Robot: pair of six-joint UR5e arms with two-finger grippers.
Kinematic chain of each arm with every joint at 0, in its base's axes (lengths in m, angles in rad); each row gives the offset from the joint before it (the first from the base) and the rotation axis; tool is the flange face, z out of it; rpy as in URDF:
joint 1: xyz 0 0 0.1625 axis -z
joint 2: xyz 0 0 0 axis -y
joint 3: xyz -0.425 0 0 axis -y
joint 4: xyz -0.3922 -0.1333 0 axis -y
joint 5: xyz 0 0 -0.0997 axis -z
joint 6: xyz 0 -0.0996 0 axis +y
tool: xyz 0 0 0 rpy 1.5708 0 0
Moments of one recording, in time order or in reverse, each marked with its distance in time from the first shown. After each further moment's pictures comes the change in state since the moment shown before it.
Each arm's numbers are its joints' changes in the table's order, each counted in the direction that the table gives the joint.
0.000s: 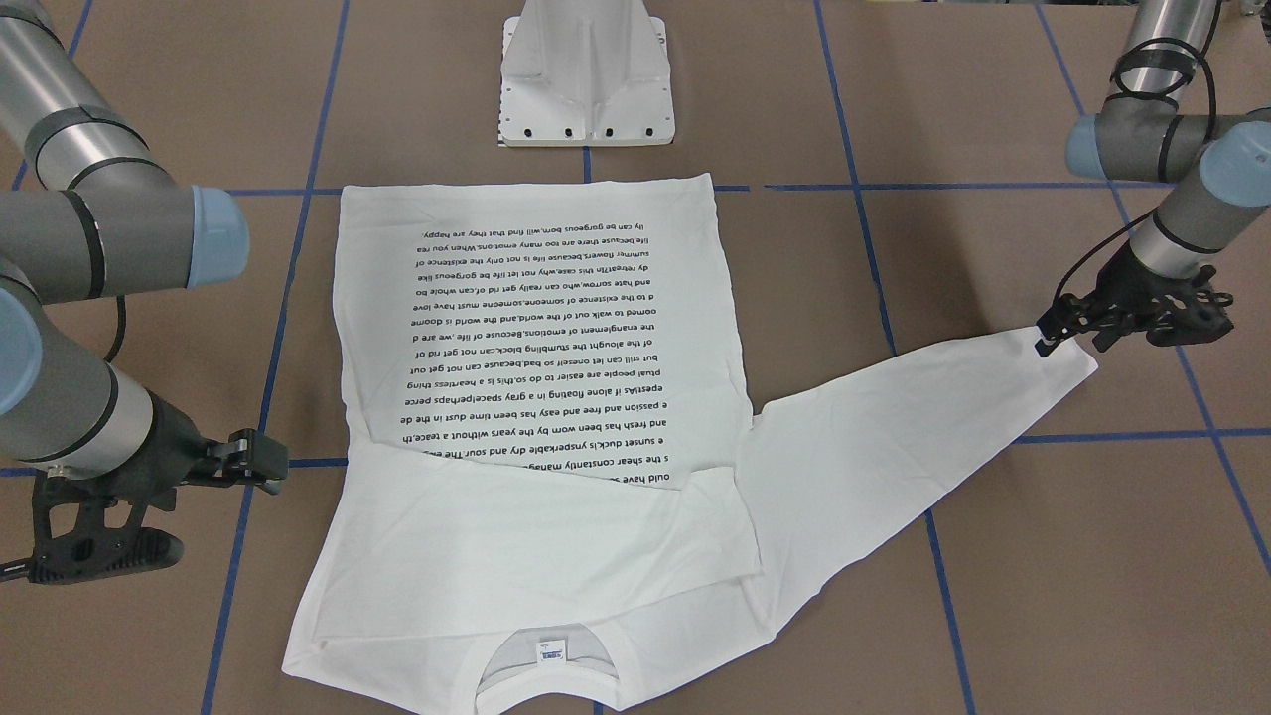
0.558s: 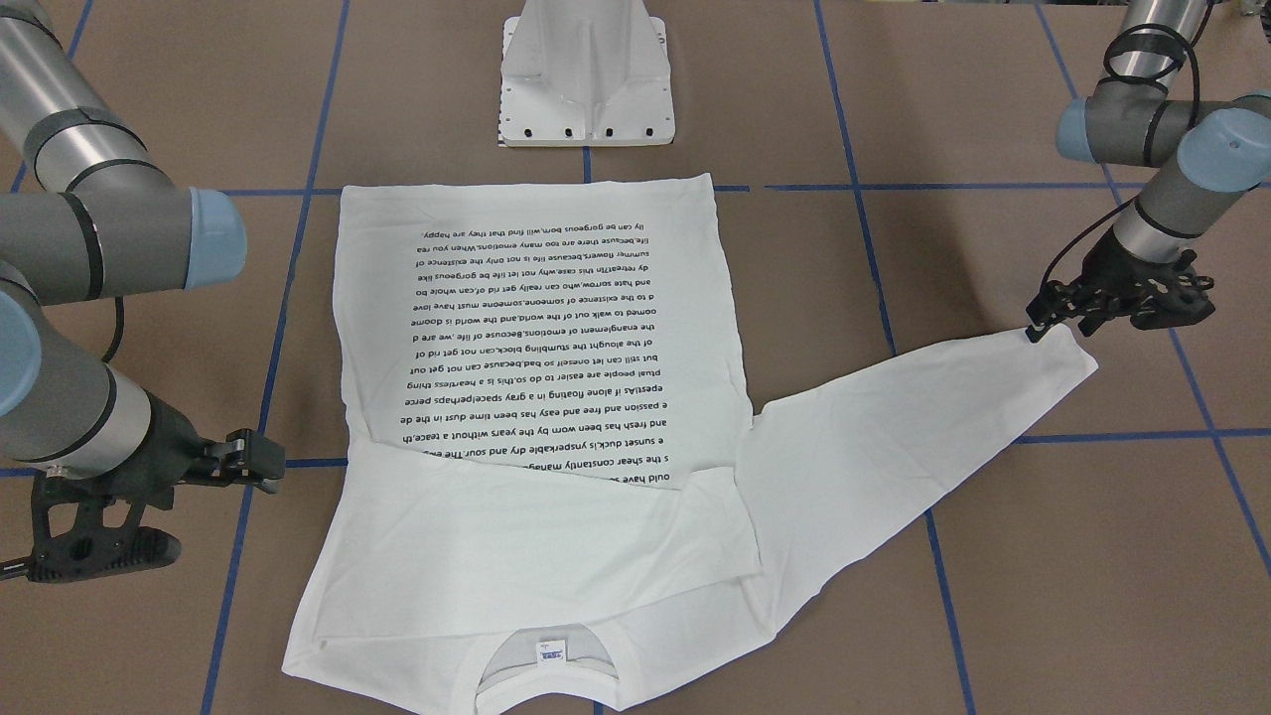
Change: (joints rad) left arm -0.025 0.042 -0.026 0.004 0.030 0.019; right arm 0.002 -0.006 0.000 0.003 -0.002 0.000
